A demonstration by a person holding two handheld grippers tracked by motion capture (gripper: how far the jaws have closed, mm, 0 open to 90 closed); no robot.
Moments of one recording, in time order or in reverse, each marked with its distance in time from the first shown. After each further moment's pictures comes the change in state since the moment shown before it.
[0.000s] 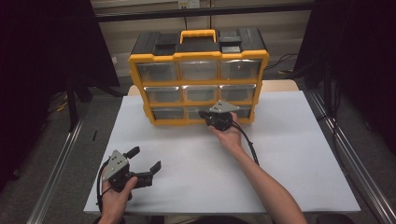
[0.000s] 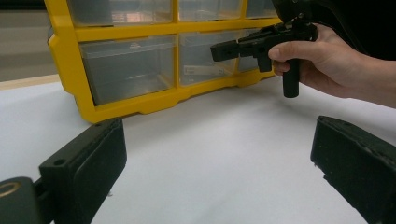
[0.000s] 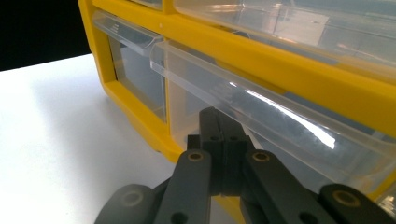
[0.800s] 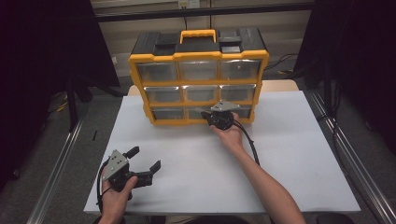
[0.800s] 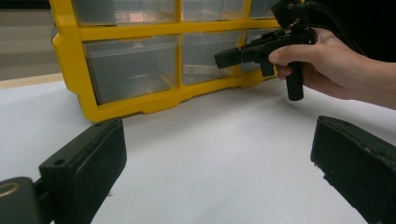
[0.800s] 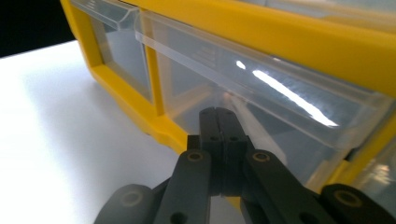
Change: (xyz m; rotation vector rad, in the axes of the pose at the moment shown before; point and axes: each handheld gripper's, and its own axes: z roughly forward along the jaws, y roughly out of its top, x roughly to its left) left arm 0.001 0.000 0.000 -0.005 0.008 -0.004; right arm -0.008 -0.006 0.002 0.073 -0.006 0.050
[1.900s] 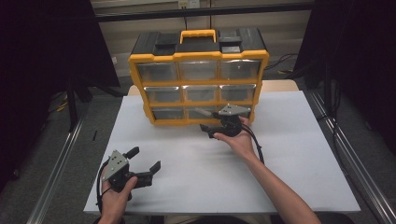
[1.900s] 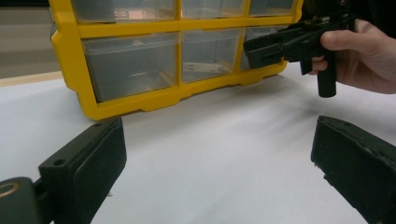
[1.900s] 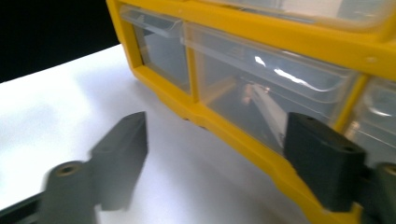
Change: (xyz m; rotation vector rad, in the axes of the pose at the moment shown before) left arm 0.000 -0.001 0.000 0.013 -0.001 0.001; right arm 0.008 0.002 -0.043 0.003 0.076 0.062
